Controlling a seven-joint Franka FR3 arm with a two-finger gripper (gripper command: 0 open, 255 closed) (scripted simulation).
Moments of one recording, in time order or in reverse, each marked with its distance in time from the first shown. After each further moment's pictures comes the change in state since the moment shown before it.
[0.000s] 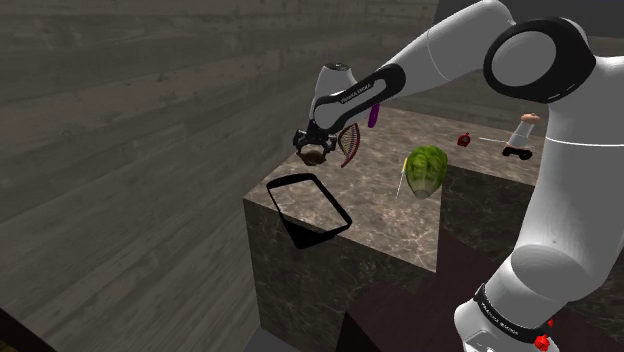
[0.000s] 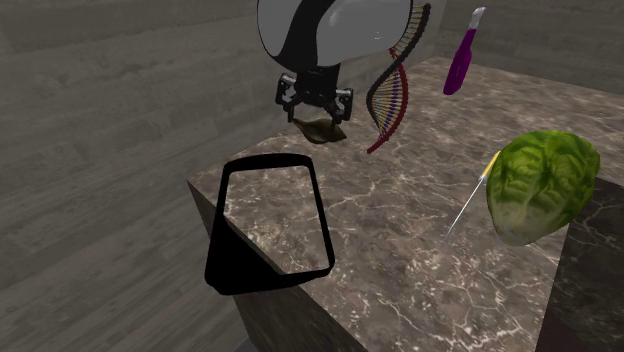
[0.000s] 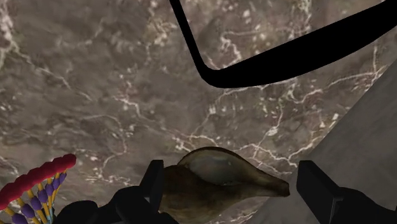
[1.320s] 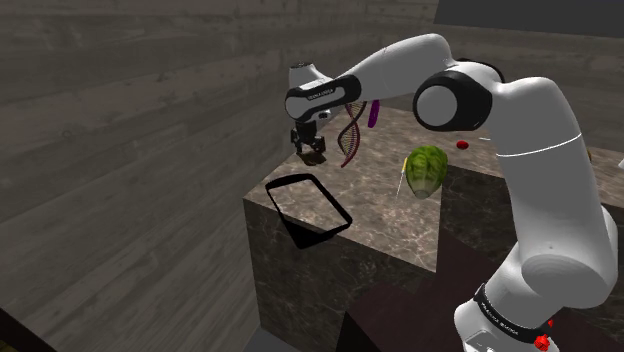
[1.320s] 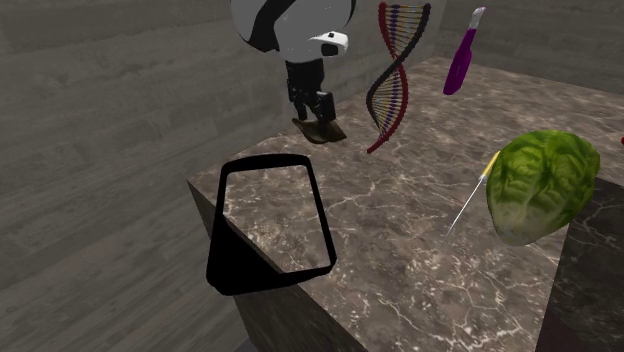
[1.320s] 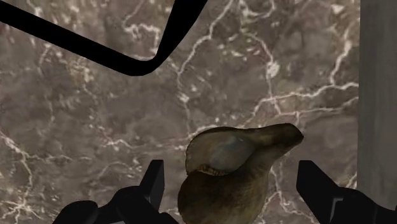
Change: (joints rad) arm 0.173 0.346 -0.187 0.570 -0.006 -0.517 0.726
